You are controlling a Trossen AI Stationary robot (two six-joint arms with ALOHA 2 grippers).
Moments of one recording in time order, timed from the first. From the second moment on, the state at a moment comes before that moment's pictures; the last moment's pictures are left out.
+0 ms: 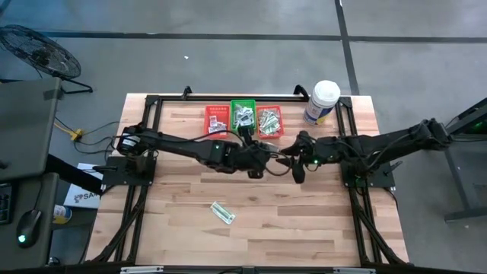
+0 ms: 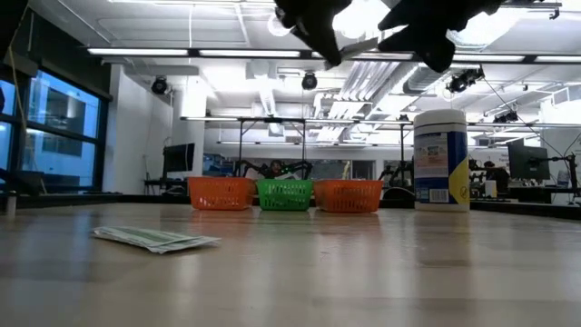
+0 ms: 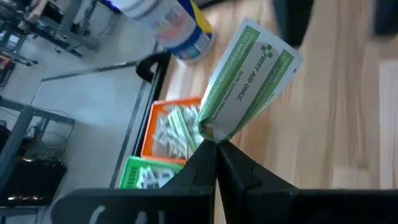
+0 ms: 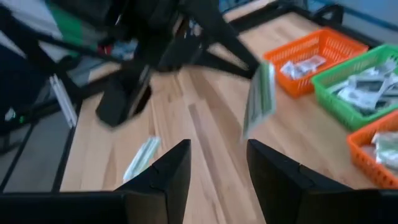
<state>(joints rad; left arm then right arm) -0.15 1.88 1.72 -0.65 -0.73 0.10 0.15 1.03 0.74 -0.13 0.23 0.47</state>
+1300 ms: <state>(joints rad) -0.16 1.88 1.73 -0.57 -0.77 0.11 0.01 1.03 0.74 -0.02 0.04 0.39</state>
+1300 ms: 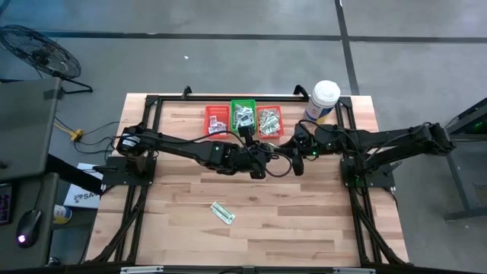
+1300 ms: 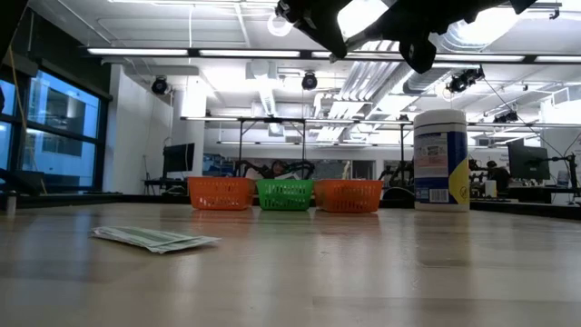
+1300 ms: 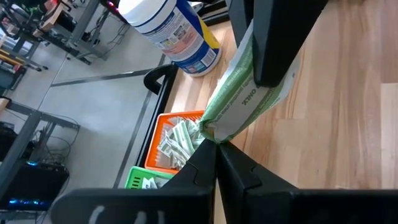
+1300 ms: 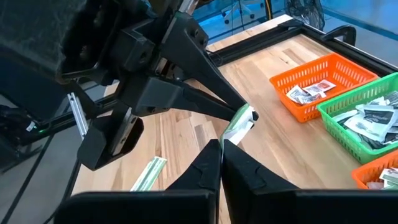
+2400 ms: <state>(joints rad) 0.05 1.57 1.49 -0.80 -0.62 -0.17 -0.42 1.21 0.74 -0.17 -0.05 0.30</state>
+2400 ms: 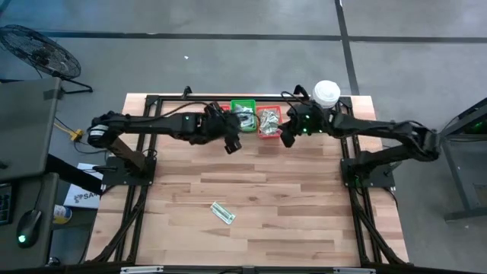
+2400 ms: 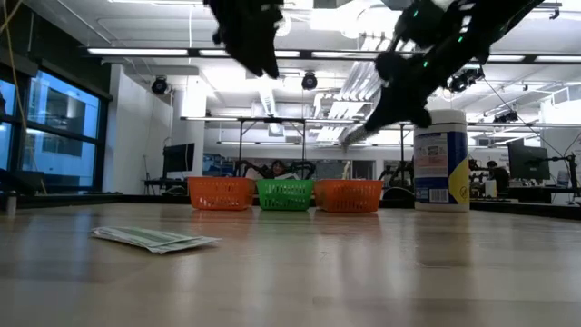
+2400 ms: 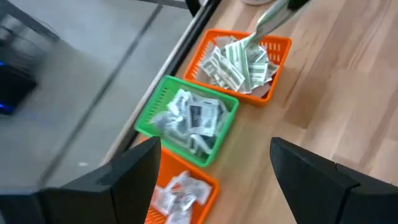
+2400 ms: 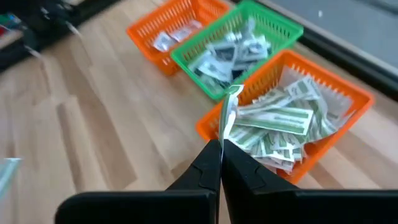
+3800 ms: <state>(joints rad) 0.52 1.21 0.99 -0.29 0.14 0.03 -0.57 1.58 0.84 0.00 -0.11 0.50</state>
